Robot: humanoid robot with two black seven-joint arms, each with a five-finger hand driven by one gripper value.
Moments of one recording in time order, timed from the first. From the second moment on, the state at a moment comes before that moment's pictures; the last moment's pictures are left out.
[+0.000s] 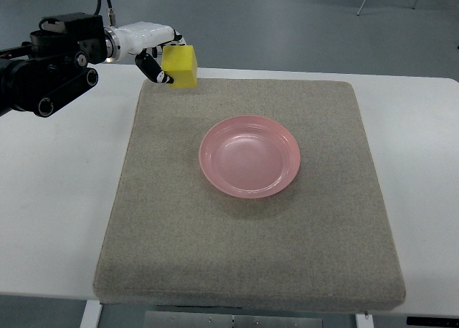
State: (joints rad) left arm -1.30 0.43 -0.10 -0.82 1.37 -0.12 -0.15; right arm 0.01 0.00 -0.10 0.13 -0.10 -0.02 0.02
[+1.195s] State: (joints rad) left arm -1.23 0.35 -0.08 -1.11 1.44 -0.22 -0.15; right arm 0.01 0.00 -0.10 0.13 -0.10 -0.02 0.02
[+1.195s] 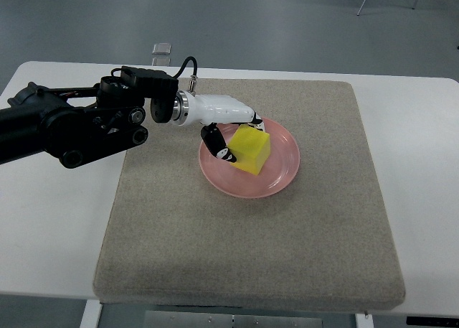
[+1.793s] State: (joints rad) left arm -1.26 0.44 -0.13 -1.13 1.27 -0.22 -0.15; right arm 0.01 0.00 -0.10 0.13 -0.10 -0.02 0.02
